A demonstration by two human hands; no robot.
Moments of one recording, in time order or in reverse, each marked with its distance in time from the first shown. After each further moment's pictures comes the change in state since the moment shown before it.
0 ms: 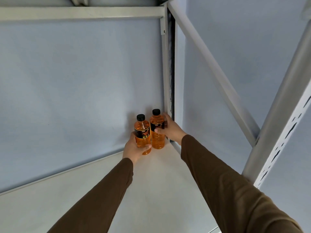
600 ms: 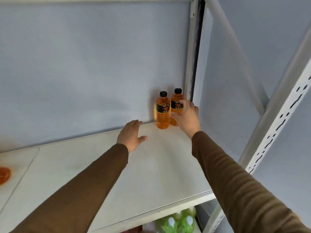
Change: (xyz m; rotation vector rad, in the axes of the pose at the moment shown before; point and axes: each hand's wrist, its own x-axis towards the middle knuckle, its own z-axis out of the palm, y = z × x) left_hand -0.103 -0.010 -0.089 0.816 -0.026 0.158; right_hand -0.102 -0.025 0.033 -0.380 0.397 -0.173
